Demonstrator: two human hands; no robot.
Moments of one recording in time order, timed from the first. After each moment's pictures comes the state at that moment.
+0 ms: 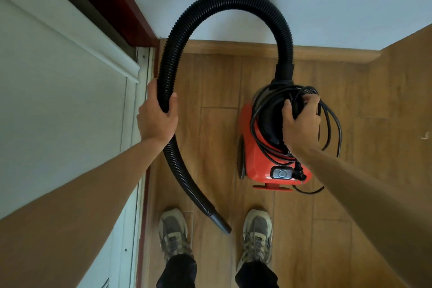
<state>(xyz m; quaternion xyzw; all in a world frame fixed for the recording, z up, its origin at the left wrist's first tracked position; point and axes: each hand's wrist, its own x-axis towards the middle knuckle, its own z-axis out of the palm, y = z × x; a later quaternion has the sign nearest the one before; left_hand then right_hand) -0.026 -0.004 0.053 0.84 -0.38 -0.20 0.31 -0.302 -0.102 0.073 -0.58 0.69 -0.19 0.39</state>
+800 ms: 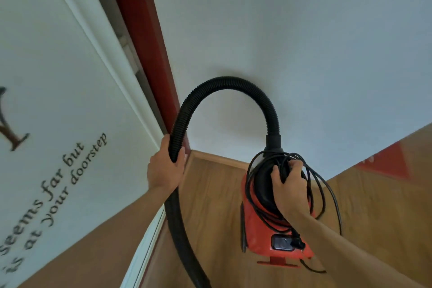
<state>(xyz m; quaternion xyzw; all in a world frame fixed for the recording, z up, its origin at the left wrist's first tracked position) -0.057 0.006 0.416 0.86 -0.32 -0.11 0.38 -0.312 -0.110 0.432 -0.67 0.59 -0.24 0.37</state>
